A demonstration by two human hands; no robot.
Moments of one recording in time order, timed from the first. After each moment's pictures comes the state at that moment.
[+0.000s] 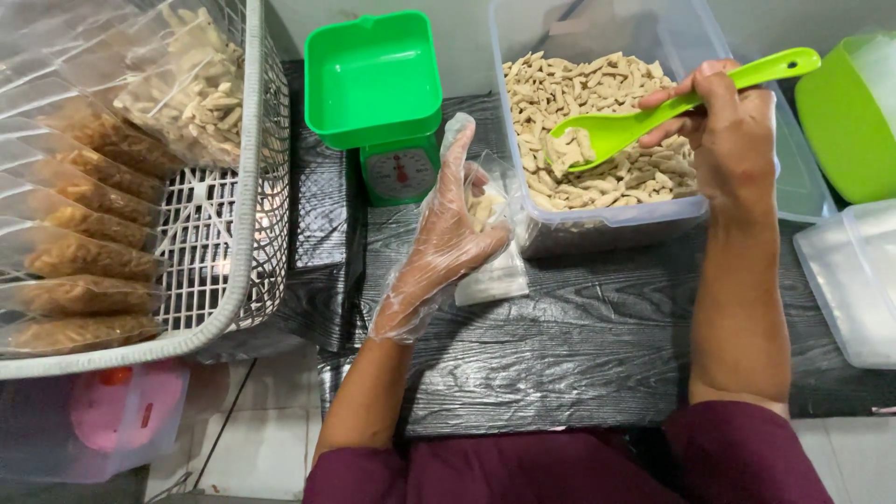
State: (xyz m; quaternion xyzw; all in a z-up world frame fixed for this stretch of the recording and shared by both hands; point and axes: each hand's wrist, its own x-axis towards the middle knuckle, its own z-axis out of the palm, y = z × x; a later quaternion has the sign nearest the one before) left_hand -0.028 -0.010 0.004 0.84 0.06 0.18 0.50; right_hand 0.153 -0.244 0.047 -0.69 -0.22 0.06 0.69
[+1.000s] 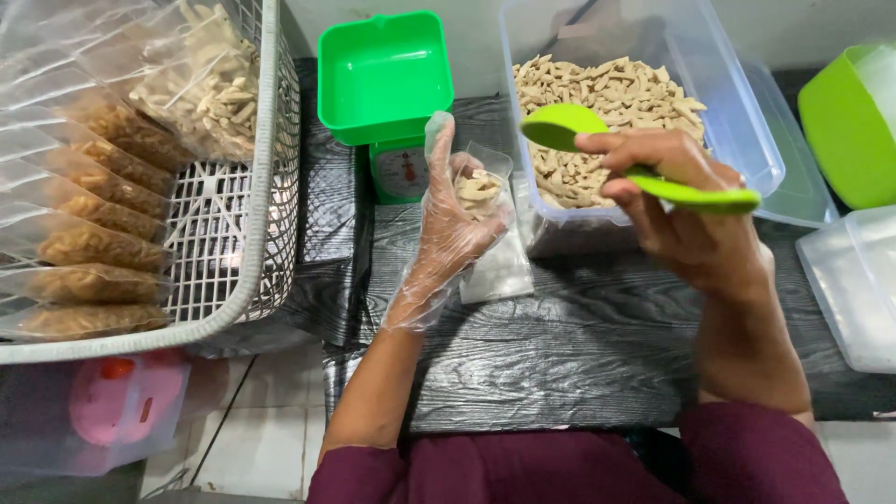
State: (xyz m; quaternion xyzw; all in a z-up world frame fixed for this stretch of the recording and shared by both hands) left_hand -0.012 -0.002 -0.044 0.76 0.02 0.33 0.56; right_hand 0.068 -0.233 0.083 -0.68 -0.61 -0.17 0.38
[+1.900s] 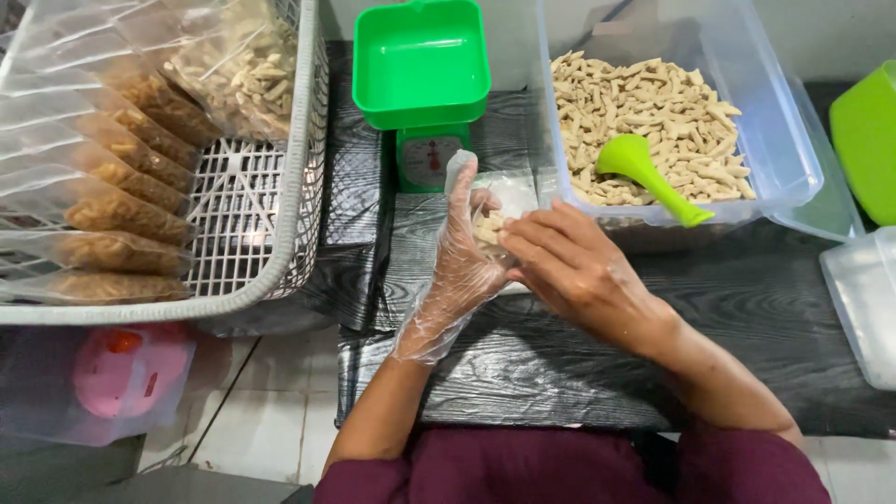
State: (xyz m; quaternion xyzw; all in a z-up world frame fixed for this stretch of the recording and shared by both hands) left_hand -0.056 -0.015 -0.078 0.73 0.02 0.37 0.58; right_hand 0.000 -0.178 0.022 -0.68 -0.65 -0.24 0.25
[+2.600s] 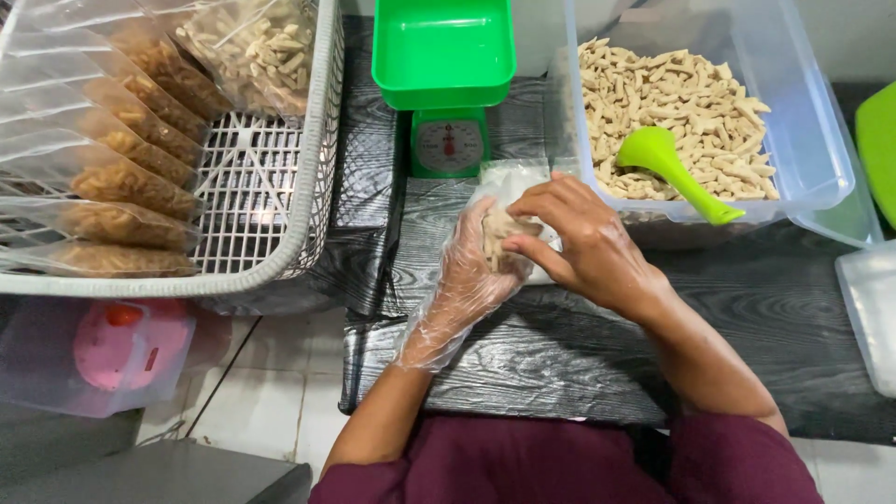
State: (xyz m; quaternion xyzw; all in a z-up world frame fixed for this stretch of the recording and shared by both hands) left_hand -0.073 -0.013 -0.124 0.77 0.13 0.33 0.52; right_hand 0.015 -0.150 0.020 -0.70 -0.59 -0.08 0.39
